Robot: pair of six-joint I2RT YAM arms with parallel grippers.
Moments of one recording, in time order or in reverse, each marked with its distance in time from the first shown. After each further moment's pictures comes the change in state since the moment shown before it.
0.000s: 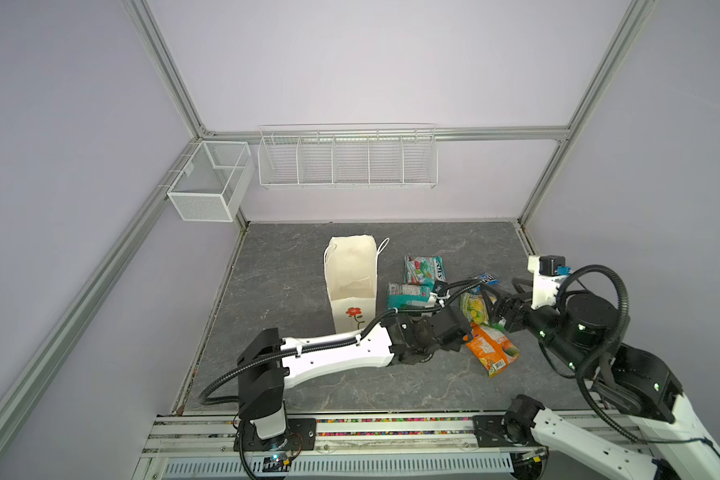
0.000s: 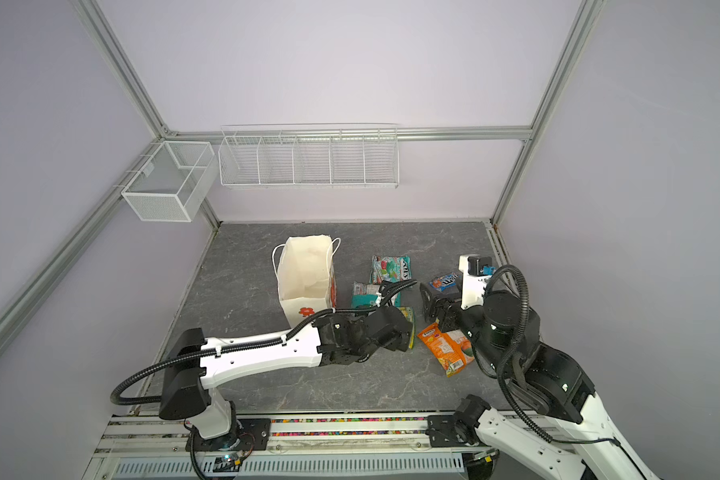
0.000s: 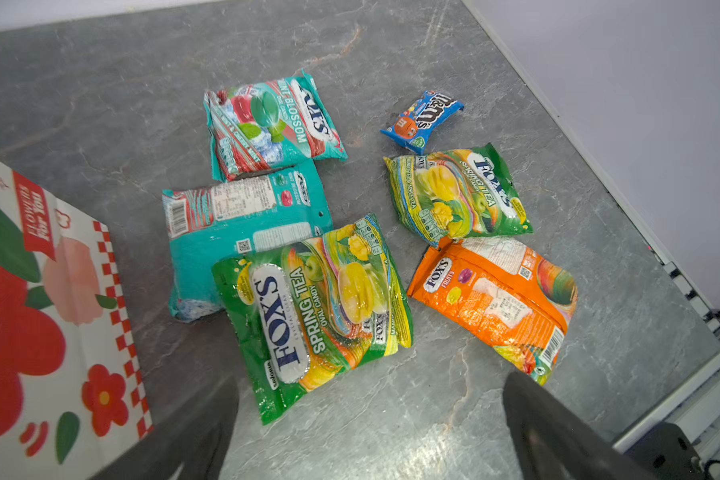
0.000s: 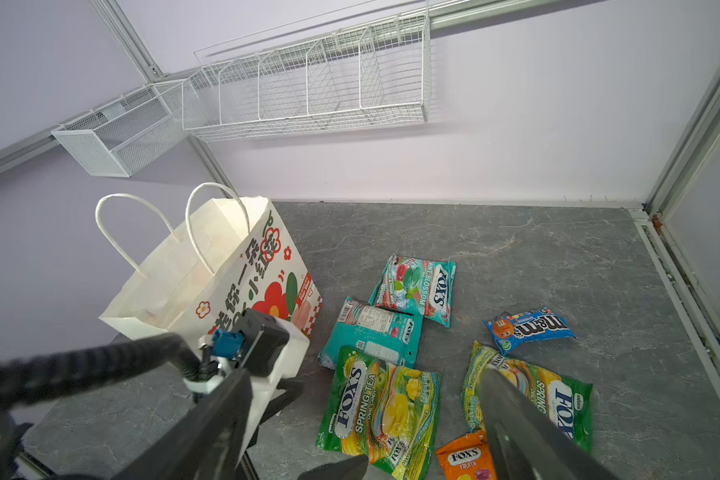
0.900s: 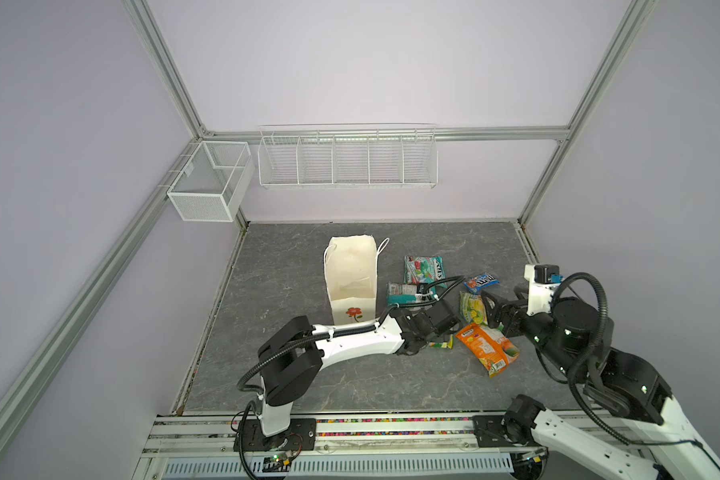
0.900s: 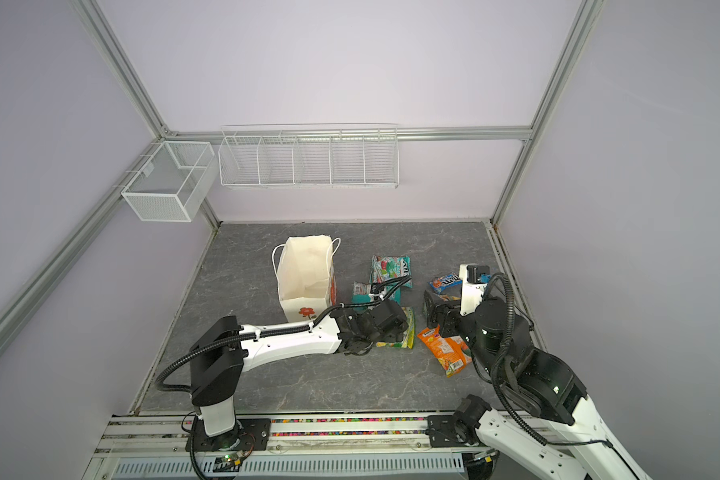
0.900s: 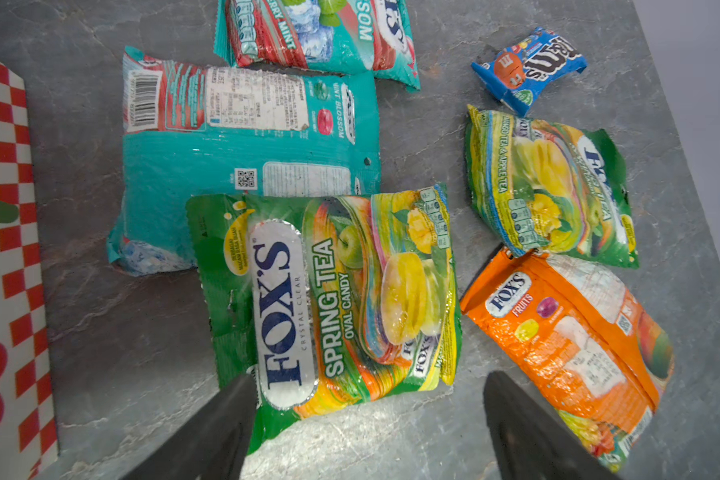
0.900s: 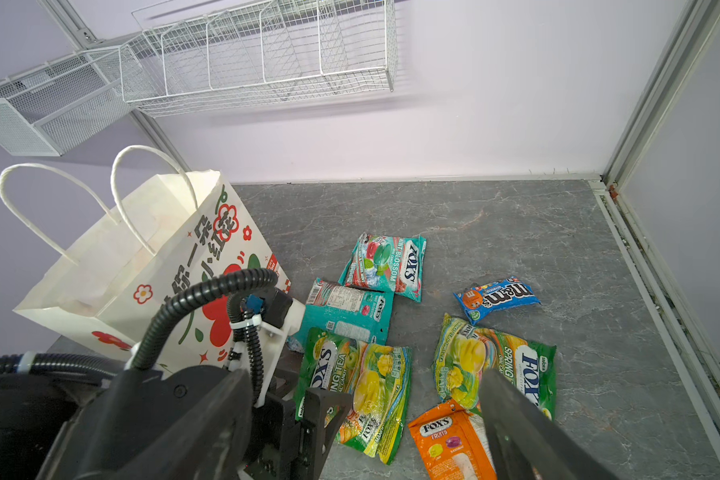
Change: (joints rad) left arm 0.111 0.127 -0.075 0.073 0.118 -0.207; right arm -0.011 -0.047 -0.096 -0.020 0.053 0.022
